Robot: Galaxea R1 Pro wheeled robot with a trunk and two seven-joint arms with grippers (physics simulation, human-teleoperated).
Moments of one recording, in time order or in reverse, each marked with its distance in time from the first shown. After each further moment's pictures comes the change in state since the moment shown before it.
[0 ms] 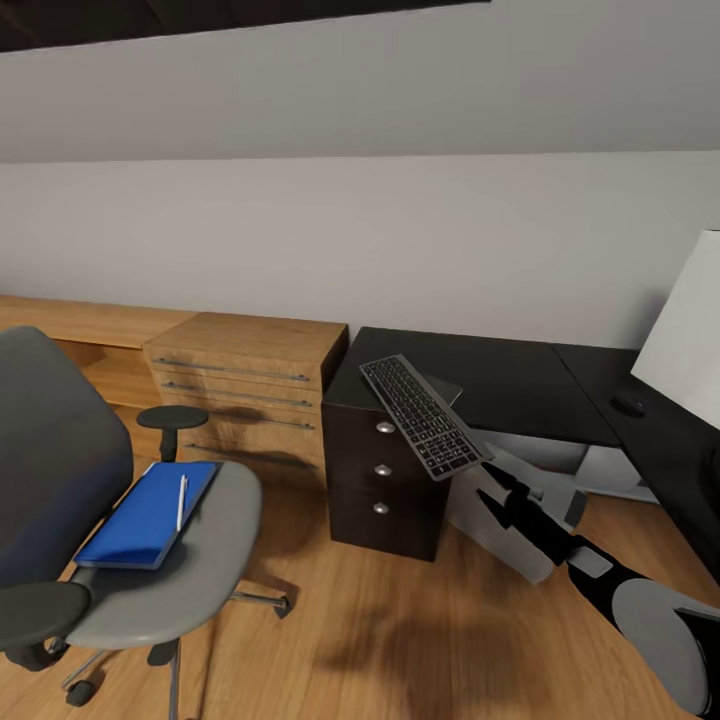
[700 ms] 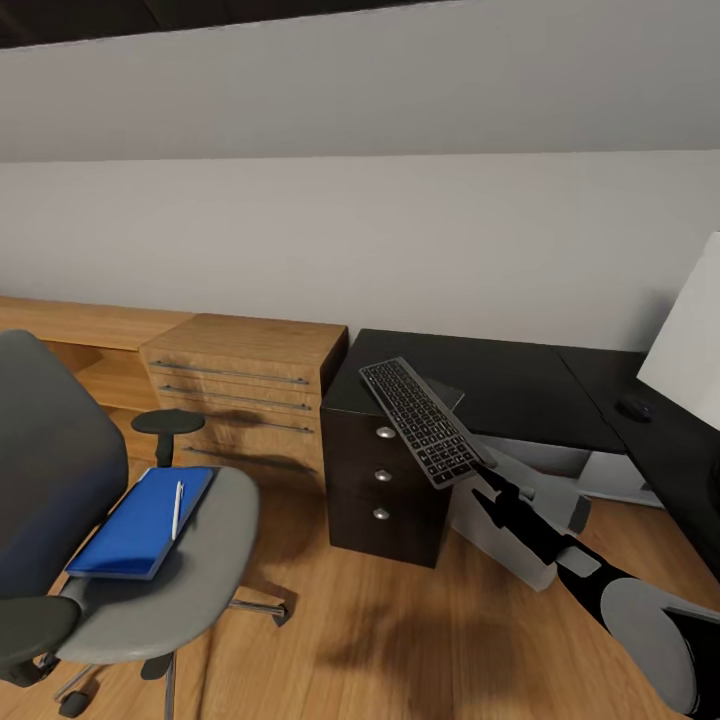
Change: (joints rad) left arm 0.000 -0.008 -0.007 -0.002 -0.002 0.000 0.000; right arm 0.000 0.031 0.000 0.001 0.001 -0.099 -0.050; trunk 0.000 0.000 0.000
